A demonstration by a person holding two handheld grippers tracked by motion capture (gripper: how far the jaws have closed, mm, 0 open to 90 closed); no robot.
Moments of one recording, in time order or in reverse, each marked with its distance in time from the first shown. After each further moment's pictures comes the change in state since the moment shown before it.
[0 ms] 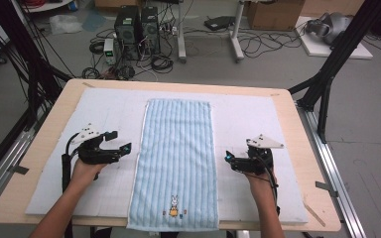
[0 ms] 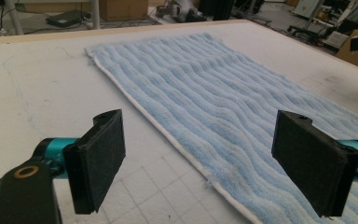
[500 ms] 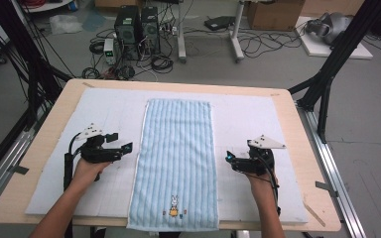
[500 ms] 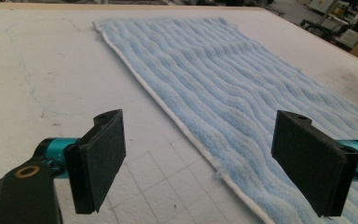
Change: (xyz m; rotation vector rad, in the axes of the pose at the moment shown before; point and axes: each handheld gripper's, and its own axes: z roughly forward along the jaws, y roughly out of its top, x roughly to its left) left arm 0.003 -0.002 0.009 0.056 0.039 -0.070; right arm -0.002 -0.002 -0.002 -0.009 0.004 0.022
